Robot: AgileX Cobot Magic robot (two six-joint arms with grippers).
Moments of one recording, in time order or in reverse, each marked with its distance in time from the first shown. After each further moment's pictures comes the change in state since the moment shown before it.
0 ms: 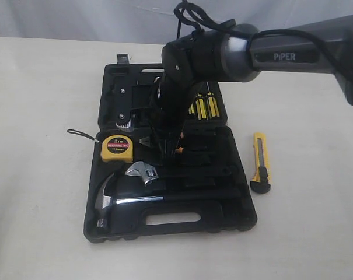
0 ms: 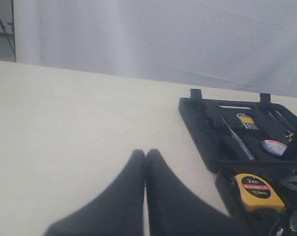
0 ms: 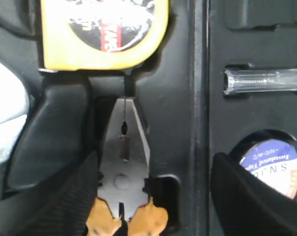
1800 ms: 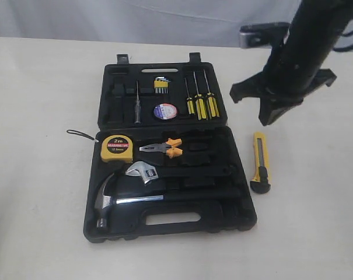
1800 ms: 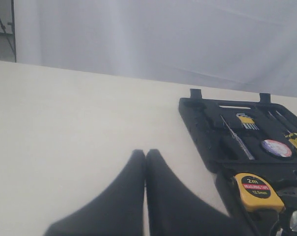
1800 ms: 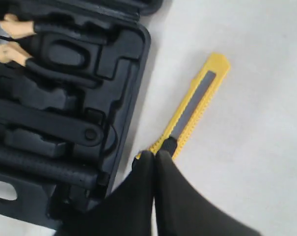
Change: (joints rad) left arm 0.000 0.000 0.000 0.000 0.000 0.000; right arm -0.373 -0.359 0.172 0.040 0.421 0.941
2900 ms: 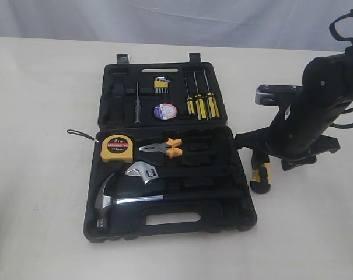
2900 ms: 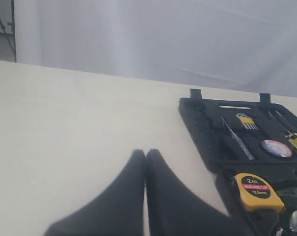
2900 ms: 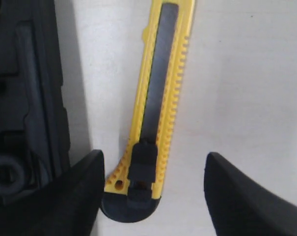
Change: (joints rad) left arm 0.000 0.000 0.000 0.000 0.000 0.000; right arm -0.006 -0.002 0.421 -0.066 -0.482 0.321
